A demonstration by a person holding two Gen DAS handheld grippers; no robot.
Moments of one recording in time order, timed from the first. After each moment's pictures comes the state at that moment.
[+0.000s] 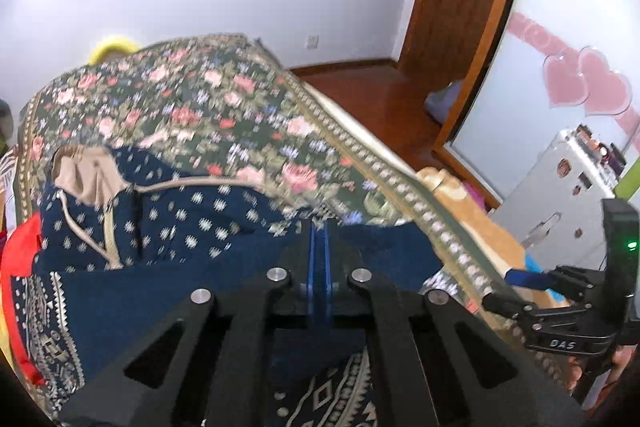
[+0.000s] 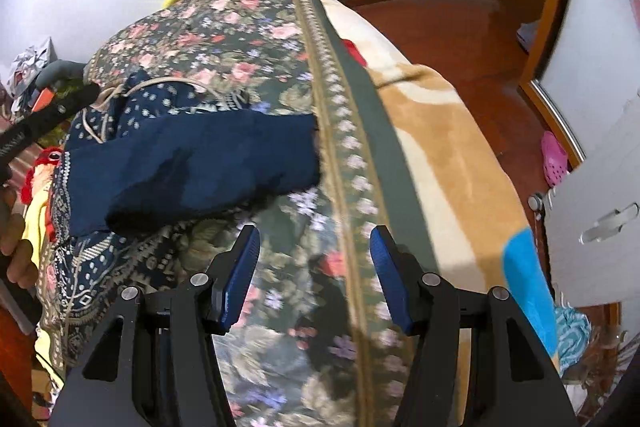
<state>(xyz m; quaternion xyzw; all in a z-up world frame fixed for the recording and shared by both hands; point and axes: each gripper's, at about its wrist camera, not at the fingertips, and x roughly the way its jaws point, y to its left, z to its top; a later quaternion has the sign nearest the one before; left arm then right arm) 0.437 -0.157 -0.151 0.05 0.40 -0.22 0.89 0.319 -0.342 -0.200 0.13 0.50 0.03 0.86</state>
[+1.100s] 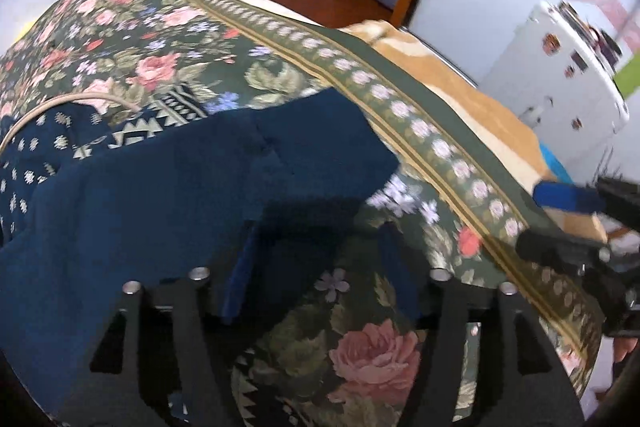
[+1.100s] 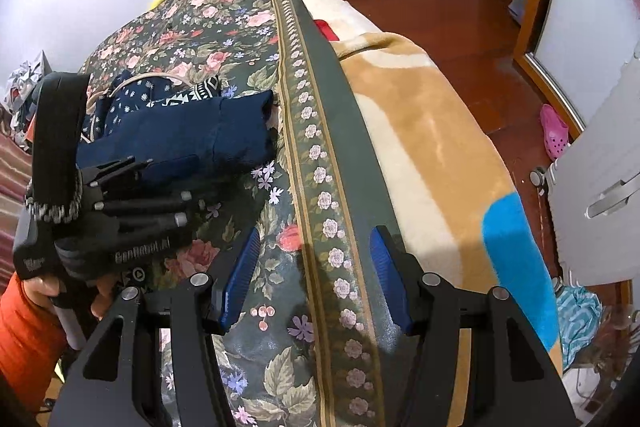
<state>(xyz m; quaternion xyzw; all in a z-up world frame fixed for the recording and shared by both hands) 0.424 -0.269 -0.272 0.16 0.51 -0.31 0.79 0.306 -0.374 -0.223 0.16 0.52 0.02 0.84</state>
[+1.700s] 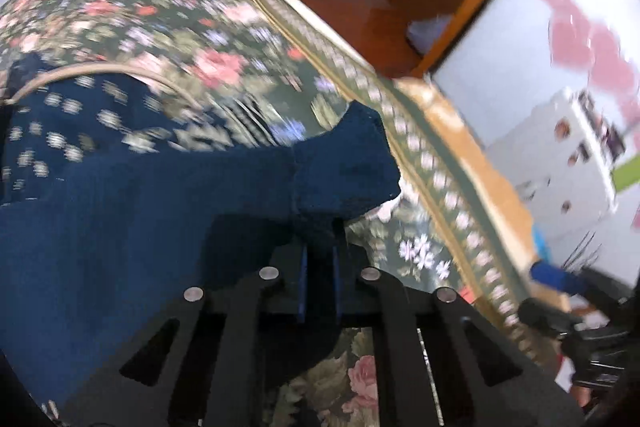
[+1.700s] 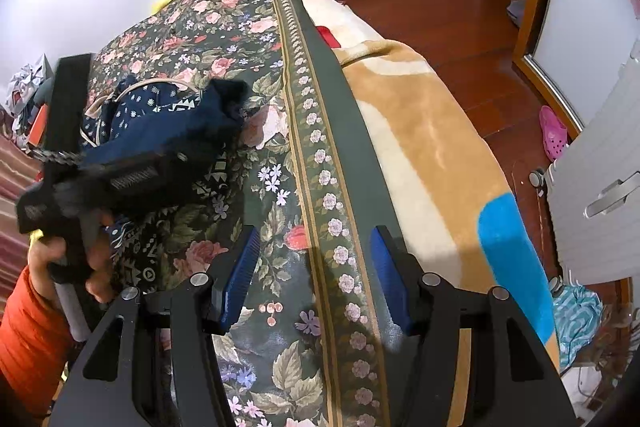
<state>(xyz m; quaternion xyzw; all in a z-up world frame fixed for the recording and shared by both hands) 0.462 -0.220 -0.245 0.01 0.52 -0.26 0.81 0.301 -0.373 -0.212 0.16 0.51 0.02 0.84</state>
